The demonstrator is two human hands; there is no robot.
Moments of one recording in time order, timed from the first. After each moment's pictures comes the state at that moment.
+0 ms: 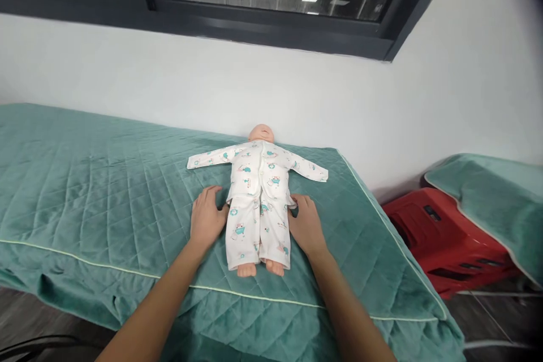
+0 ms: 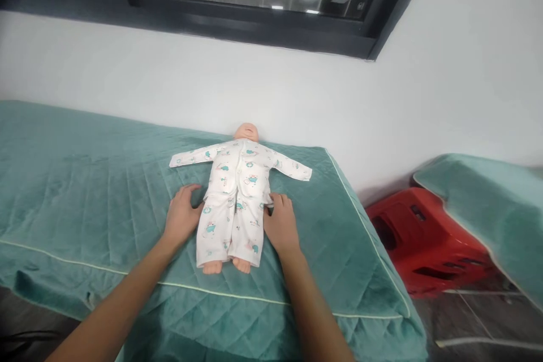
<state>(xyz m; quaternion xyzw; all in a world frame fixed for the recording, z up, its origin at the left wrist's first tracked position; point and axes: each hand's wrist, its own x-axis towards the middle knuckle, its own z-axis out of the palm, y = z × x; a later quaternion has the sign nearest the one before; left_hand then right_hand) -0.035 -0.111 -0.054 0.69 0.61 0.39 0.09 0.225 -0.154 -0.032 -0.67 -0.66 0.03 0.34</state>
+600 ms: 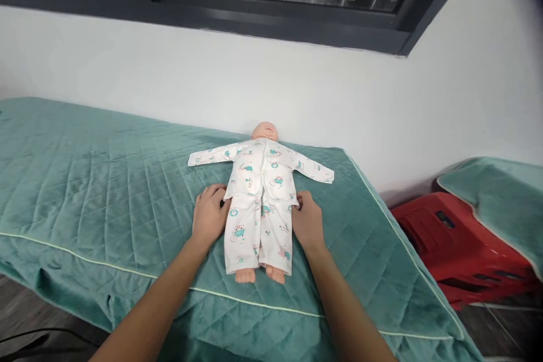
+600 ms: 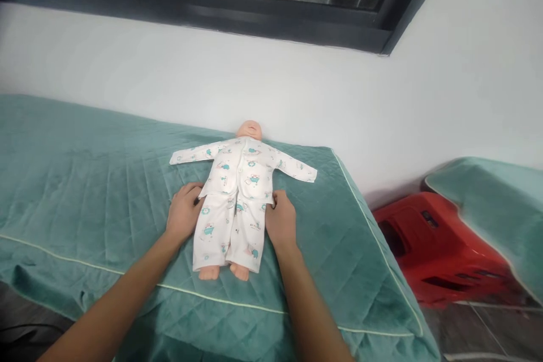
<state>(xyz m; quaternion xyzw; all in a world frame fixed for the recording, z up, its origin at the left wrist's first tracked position) -0.031 -0.106 -0.045 0.73 0.58 0.35 0.07 0.218 -0.140 -0.025 -0.70 -0.58 0.12 0.40</state>
